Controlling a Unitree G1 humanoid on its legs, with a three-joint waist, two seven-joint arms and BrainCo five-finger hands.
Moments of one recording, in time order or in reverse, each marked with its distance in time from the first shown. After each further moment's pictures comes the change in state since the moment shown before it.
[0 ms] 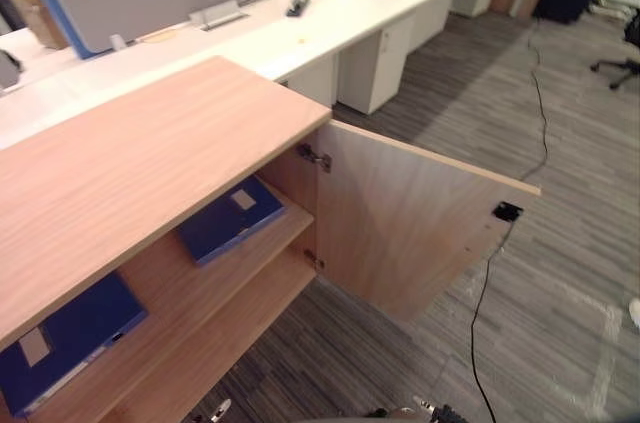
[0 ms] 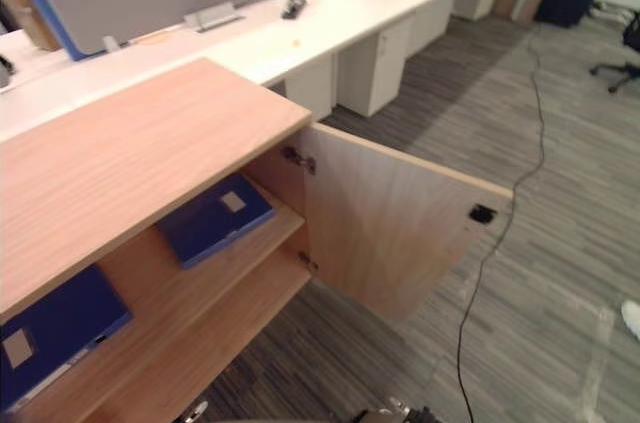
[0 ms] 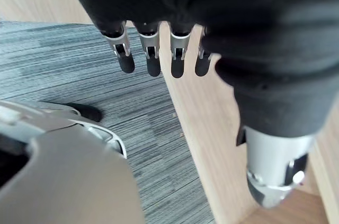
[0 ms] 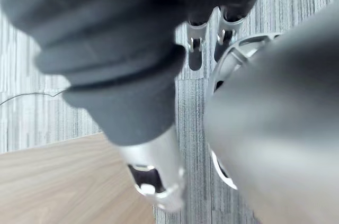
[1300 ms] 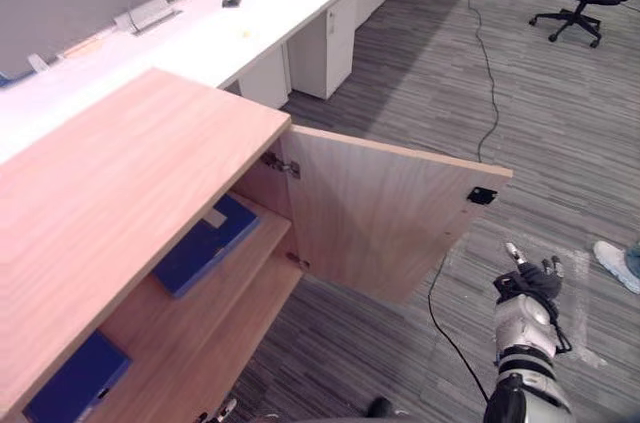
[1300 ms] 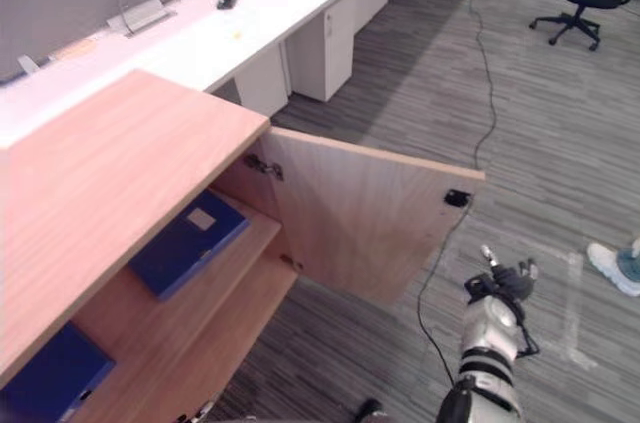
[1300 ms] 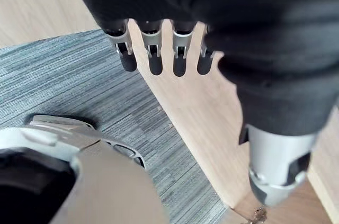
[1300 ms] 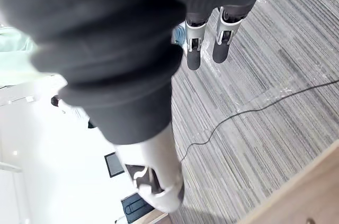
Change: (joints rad) left arm 0.060 -0.007 -0.118 -0.082 -0.055 -0.002 0.030; right arm -0.396 -0.235 -0.082 -0.336 0.287 -0.149 -0.230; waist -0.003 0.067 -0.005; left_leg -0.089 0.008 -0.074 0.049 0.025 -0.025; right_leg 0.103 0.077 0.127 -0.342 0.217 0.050
